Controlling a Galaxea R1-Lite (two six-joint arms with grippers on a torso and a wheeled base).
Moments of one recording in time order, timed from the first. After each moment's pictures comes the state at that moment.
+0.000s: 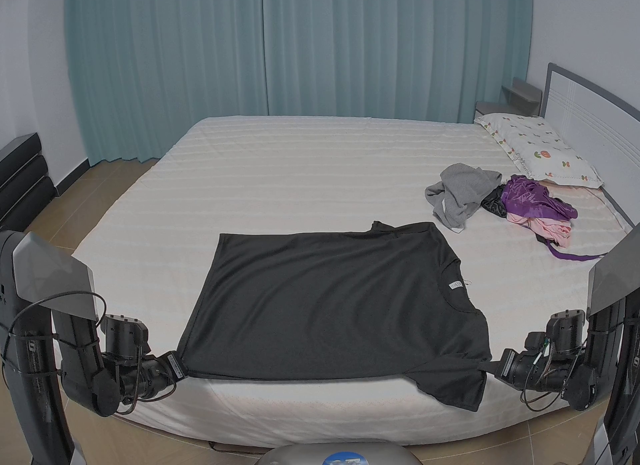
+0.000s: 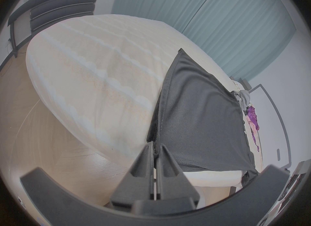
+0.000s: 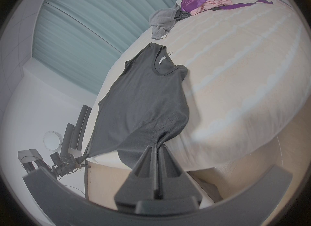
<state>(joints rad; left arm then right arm) -0.07 2.29 -0.22 -1.26 -0.10 -0.61 0.07 2.29 -0.06 -1.50 0.36 0.60</state>
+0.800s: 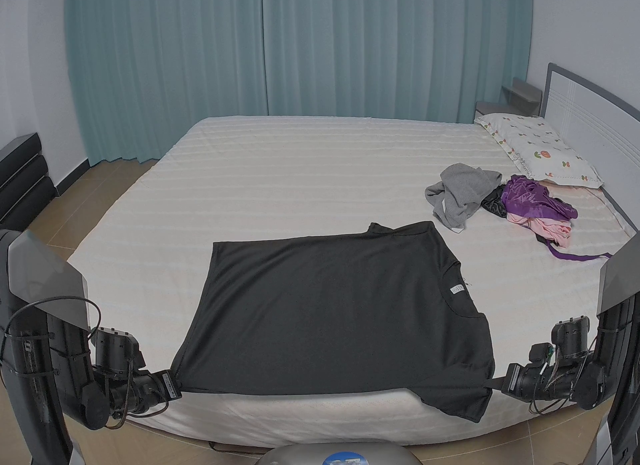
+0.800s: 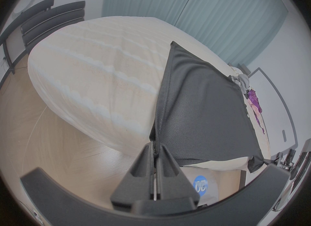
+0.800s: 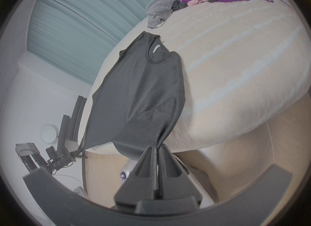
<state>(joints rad) -0.06 2.27 -0.07 -1.33 -0.10 -0.47 0.02 2.24 -0.02 -1.35 0.41 0.49</state>
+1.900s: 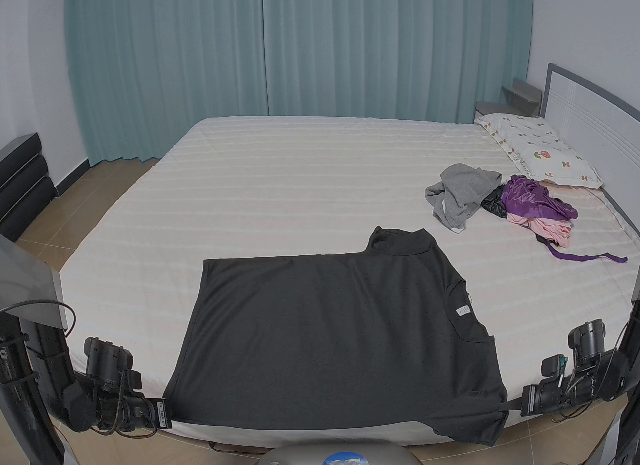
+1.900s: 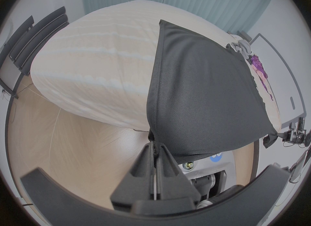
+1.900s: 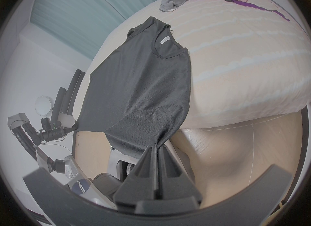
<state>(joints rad) -0.06 2.11 -0.02 -1.00 -0.09 -0.25 -0.08 2.01 -0.02 -0.87 0.47 0.13</state>
